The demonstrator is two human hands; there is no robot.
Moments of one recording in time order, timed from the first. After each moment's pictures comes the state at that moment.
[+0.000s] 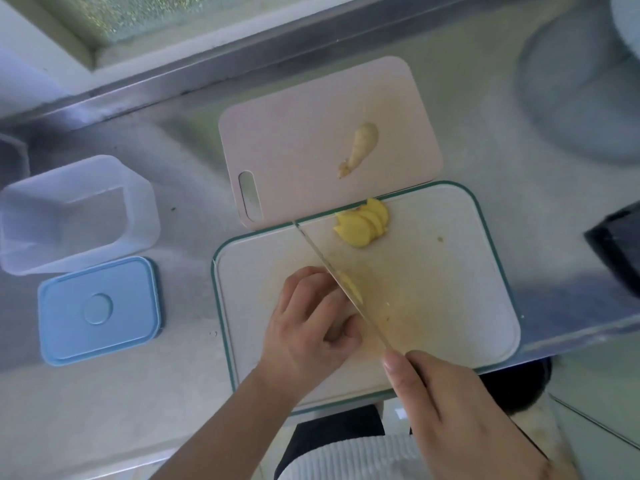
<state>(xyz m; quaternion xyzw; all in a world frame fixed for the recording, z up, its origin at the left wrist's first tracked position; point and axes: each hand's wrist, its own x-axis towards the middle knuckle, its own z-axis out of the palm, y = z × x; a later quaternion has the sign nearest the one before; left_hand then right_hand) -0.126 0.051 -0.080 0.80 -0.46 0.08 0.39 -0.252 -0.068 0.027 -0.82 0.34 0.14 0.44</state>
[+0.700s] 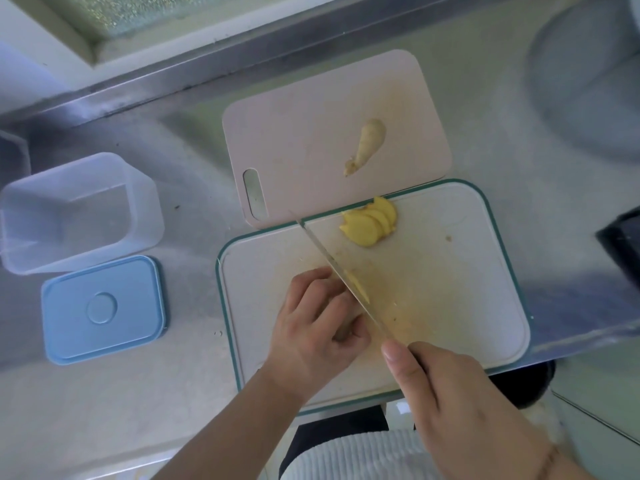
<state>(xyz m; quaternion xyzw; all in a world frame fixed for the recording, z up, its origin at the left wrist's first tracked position) -0.123 0.047 -0.081 0.78 -0.48 0.11 0.38 -0.238 -0.073 0.026 -0.80 0.32 0.18 0.48</state>
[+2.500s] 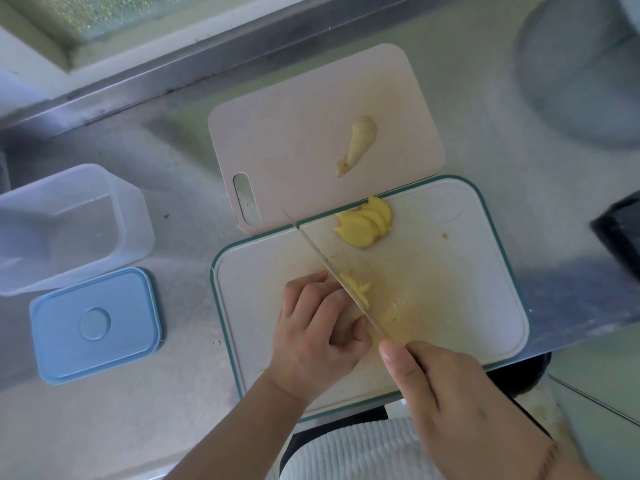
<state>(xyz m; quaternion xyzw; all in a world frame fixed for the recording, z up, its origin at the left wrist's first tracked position) -0.123 0.050 -0.088 0.79 -0.47 0.08 0.39 -0.233 -0.072 0.029 -0.80 0.33 0.15 0.48</state>
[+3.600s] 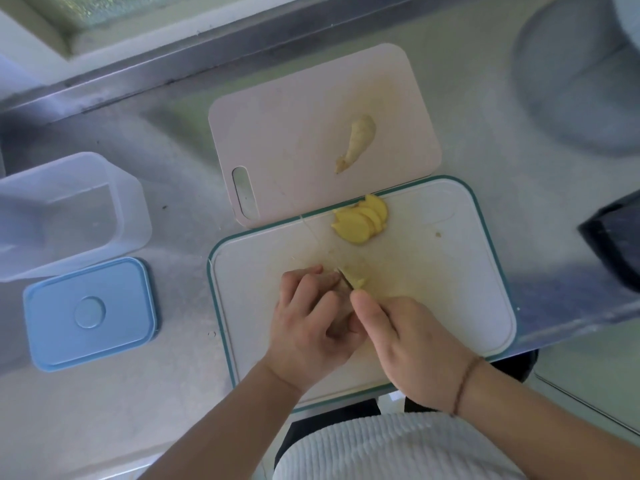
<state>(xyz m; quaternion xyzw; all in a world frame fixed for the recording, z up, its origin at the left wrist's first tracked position) -0.123 0.046 -0.092 0.79 -0.45 0.09 0.40 -0.204 -0.083 -0.009 -0.80 0.27 0.17 0.52</state>
